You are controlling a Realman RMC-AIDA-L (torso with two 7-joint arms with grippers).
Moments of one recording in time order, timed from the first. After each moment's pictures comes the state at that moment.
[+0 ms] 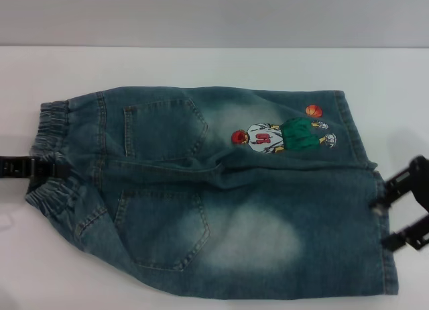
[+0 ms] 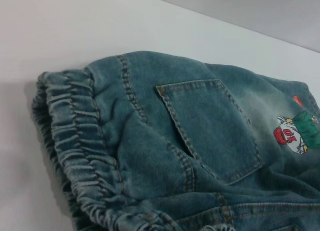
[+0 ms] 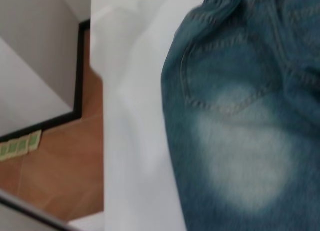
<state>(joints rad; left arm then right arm) -0.51 -1.93 0.63 0.75 2.33 1.53 -2.17 0.75 1.92 -0.84 -0.88 -2.47 -2.00 1.63</state>
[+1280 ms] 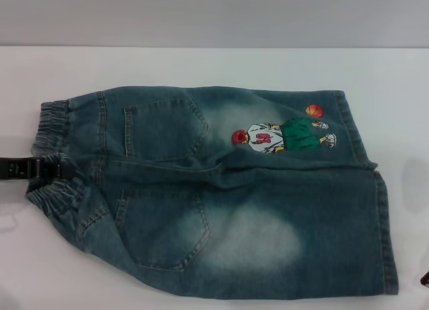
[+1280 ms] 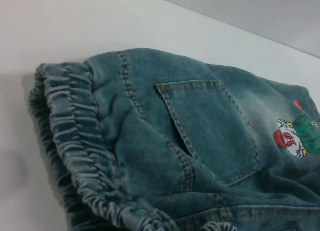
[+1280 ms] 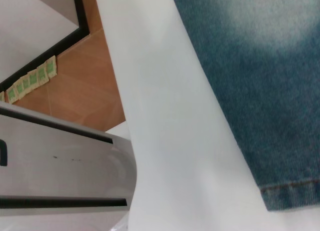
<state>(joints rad) -0.50 -1.94 0.63 0.75 2.32 1.51 -2.18 0.71 1.95 -0.90 -0.80 -2.75 -1.98 1.68</state>
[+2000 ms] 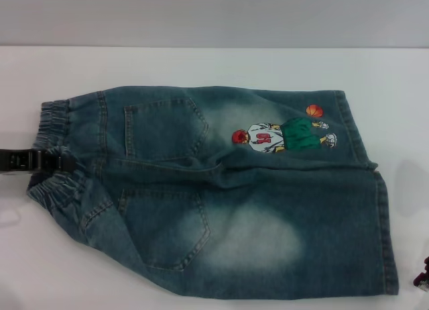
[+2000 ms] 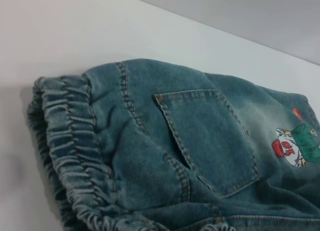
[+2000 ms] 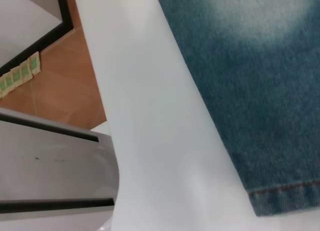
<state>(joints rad) -0.52 -1.94 0.63 0.76 2.32 1.51 -2.21 0.69 1.98 -0.94 -0.83 -2.76 -1.93 1.72</state>
